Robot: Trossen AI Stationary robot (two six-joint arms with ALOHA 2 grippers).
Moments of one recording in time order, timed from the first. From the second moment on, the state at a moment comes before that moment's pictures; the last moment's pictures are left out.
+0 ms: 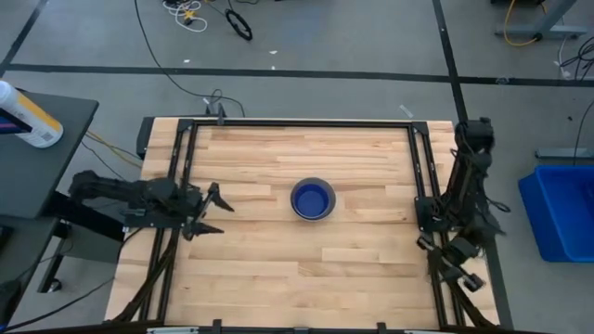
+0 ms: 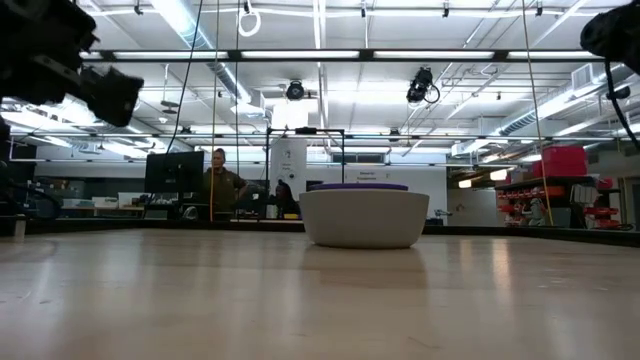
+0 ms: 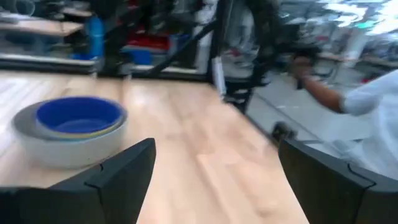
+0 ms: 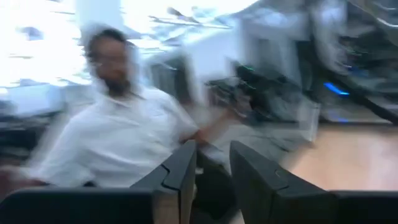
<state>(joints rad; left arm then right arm) -0.16 0.06 0.03 0.01 0.19 -0.17 1.59 0.92 0.00 1.16 0.87 0.02</state>
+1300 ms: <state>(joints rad) -0.48 0.00 0.08 -0.11 -0.24 -0.09 0.68 0.00 0.15 -0.06 0.46 -0.01</state>
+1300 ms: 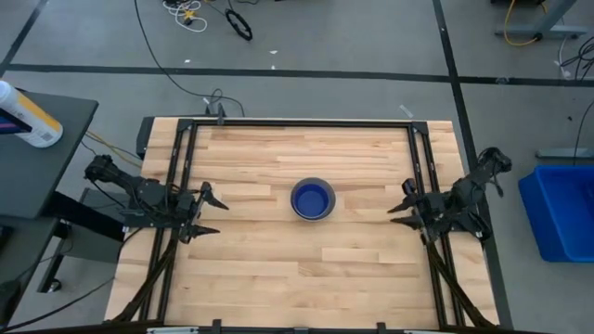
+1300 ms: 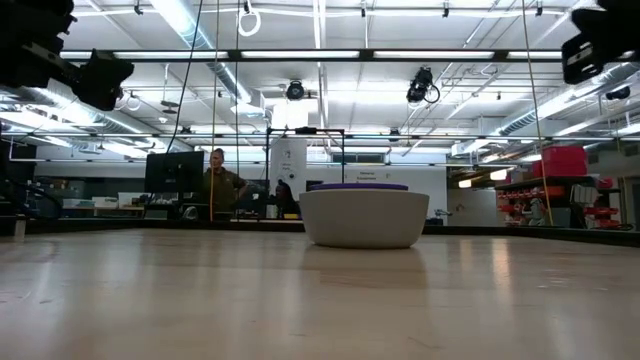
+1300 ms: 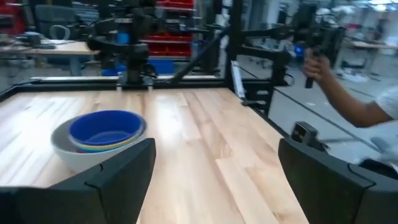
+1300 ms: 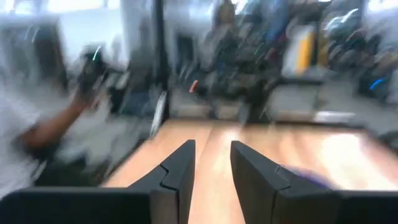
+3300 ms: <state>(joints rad) 0.28 0.00 0.01 0.21 0.09 -0.06 -0.12 0.11 0.01 0.04 0.20 -0.04</state>
